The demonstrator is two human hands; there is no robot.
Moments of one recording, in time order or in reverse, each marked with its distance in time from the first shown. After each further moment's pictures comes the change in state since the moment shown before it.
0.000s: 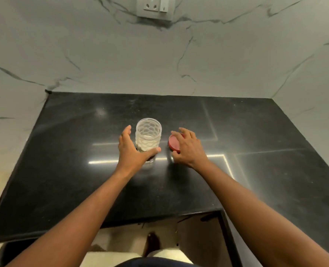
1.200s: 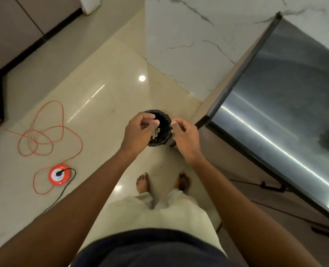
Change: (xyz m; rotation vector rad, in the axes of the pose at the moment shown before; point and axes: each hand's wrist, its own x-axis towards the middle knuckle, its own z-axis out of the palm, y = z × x) left_hand -0.279 -0.258 -0.410 -0.228 0.540 -0.473; right_hand -0.180 -0.503 0.259 0.851 -0.413 -0.075
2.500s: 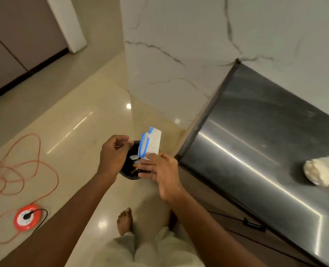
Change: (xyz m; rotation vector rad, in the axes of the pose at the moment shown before) left_hand 0.059 0.020 0.028 -0.094 0.144 -0.077; right_hand 0.016 -0.036 -0.023 0.595 -0.128 0.360
